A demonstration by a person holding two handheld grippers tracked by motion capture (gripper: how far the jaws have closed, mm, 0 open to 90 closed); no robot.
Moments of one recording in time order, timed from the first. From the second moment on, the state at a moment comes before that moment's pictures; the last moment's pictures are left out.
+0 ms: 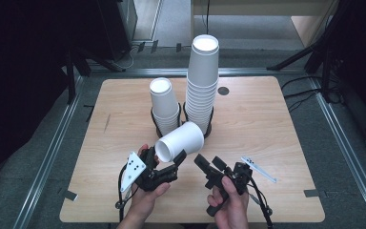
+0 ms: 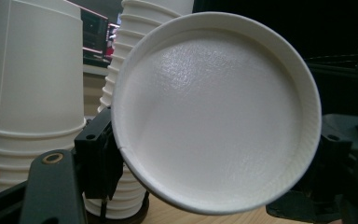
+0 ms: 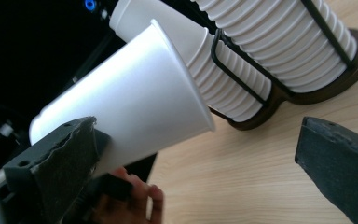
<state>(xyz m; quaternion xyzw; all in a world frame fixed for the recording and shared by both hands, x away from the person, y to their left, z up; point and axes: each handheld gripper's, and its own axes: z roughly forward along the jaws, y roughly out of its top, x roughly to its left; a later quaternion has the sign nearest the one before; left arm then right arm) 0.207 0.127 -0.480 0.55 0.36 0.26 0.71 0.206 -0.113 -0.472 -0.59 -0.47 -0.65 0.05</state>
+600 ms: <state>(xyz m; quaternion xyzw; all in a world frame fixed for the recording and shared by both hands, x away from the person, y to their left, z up) 0.203 0.122 -0.480 0.55 0.34 0.27 0.71 0.207 -0.092 -0.467 -0.64 -0.35 -0.66 0.19</state>
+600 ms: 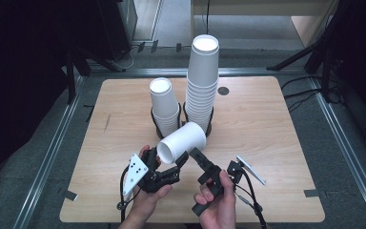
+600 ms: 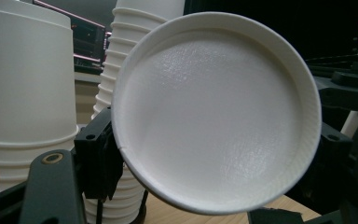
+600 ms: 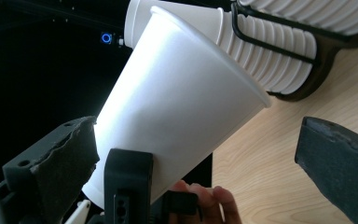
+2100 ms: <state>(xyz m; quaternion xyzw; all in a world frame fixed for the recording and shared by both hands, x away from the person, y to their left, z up) 0.199 0.108 -0.486 0.57 0.31 0.29 0.70 0.245 -0.079 -0.478 -0.66 -0.21 -0.63 0.35</state>
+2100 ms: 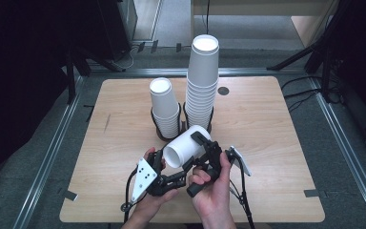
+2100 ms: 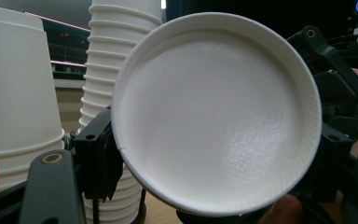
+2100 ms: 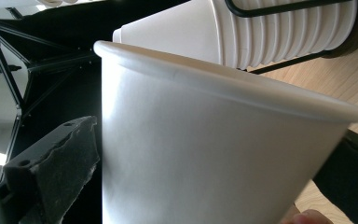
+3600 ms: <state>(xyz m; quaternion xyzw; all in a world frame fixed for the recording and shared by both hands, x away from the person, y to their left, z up) 0.198 0.115 -0.479 0.59 0.31 0.29 0.69 0.251 -0.076 -0.481 -0.65 -0.19 -0.65 0.35</state>
